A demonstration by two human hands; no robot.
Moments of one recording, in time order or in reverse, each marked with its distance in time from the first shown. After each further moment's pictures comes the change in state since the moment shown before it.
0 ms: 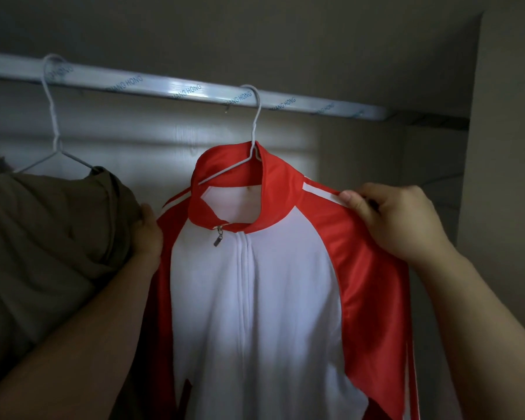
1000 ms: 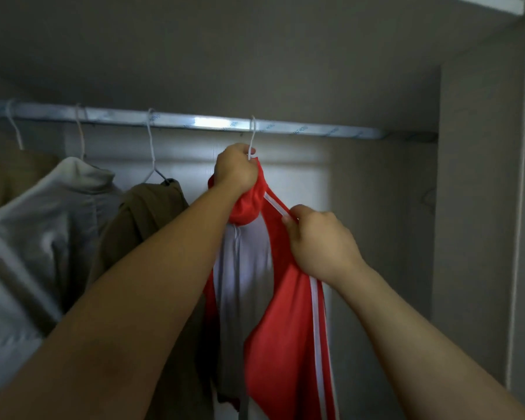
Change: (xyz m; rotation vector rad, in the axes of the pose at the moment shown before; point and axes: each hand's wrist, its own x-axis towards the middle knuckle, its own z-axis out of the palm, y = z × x) left_hand -0.129 0.191 -0.011 0.315 -0.224 0.534; right_hand -0.036 -0.149 -0.028 0.144 -0.295 0.104
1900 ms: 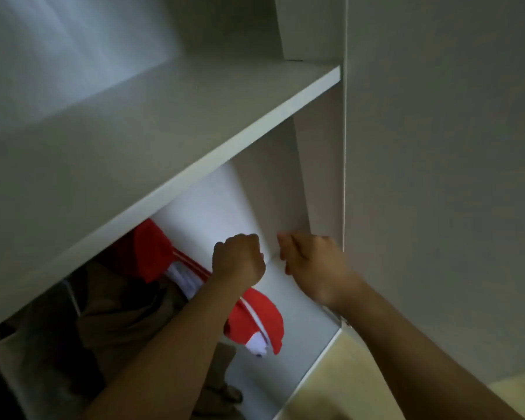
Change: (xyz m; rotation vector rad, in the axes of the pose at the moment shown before) left_hand -0.084 0.156 0.001 0.700 -1.170 0.325; right_hand 0.026 -0.014 -0.242 0.386 -0.373 0.883
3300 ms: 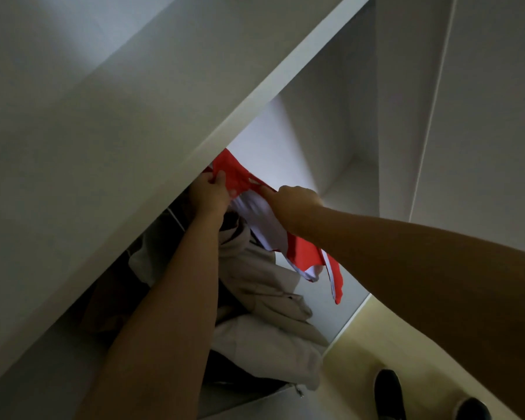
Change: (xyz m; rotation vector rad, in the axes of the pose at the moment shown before) left_hand -0.033 -0.208 0.005 -0.925 0.256 -0.584; right_hand 0.034 -0.074 0.190 -0.608 -0.327 -0.124
